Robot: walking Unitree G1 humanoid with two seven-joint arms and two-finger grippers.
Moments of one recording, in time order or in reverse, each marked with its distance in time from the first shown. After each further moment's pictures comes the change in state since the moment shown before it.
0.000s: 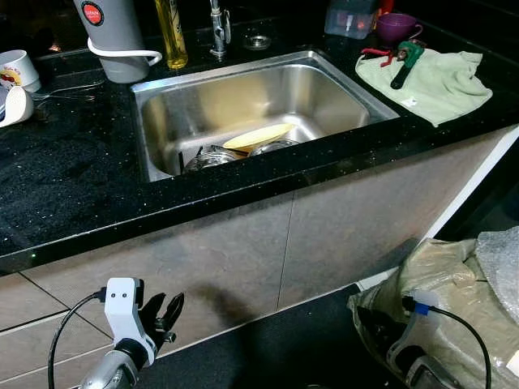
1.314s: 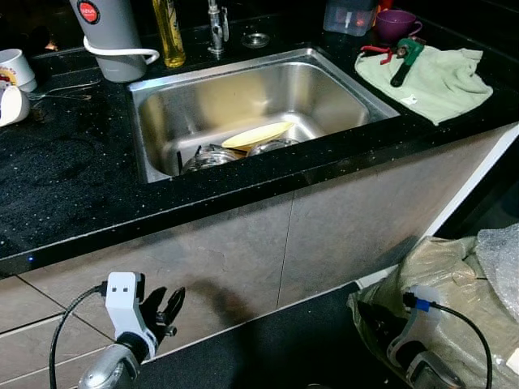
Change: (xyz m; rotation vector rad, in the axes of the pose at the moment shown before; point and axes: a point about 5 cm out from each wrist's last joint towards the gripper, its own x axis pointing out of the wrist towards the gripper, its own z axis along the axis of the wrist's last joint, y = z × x) left arm 0.005 0.000 0.007 0.014 -0.017 -0.018; right arm 0.002 0.004 0.007 -0.014 -0.032 0.016
